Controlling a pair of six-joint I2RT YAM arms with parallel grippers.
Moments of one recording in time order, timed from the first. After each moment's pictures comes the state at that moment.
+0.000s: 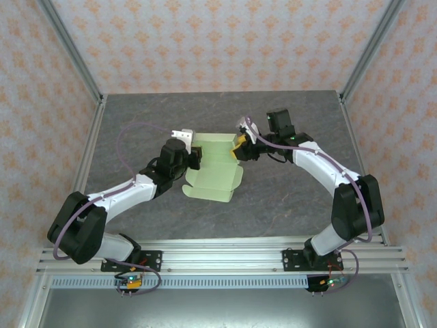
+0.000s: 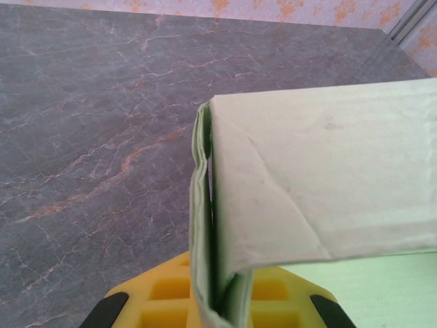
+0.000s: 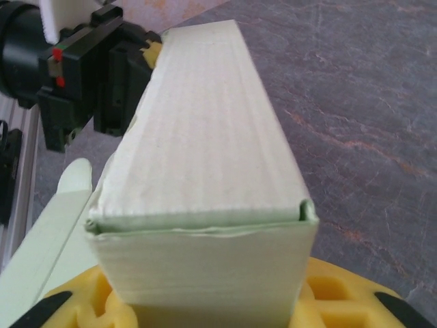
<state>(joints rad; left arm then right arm) -0.50 1.38 0.73 0.17 -0.08 -0.35 0.38 1.55 1.15 -0.35 -0.81 -0.37</state>
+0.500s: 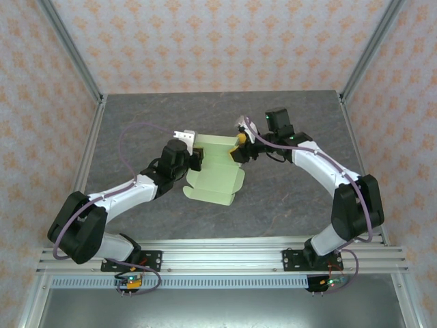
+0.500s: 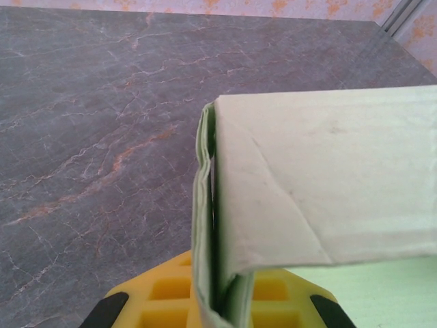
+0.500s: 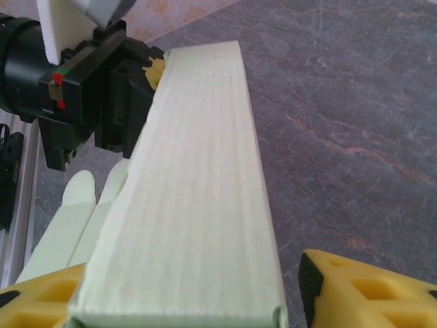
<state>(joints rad) -0.52 1.38 0.73 0.17 -0.08 -0.33 0.39 1.55 1.17 -0.36 -0.81 -0.36</state>
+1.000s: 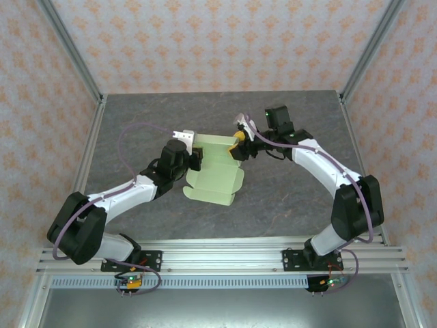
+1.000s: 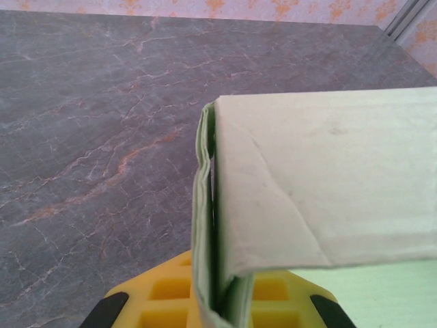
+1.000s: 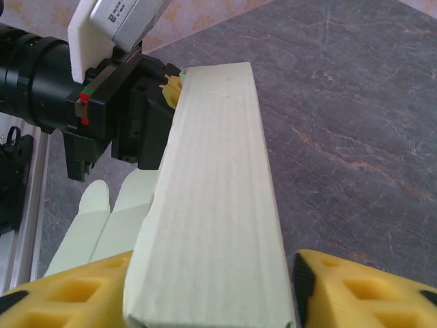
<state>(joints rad) -0.52 1.38 0.72 0.18 -0.09 -0.33 0.40 1.55 1.20 -0.38 -0.82 -0.37</state>
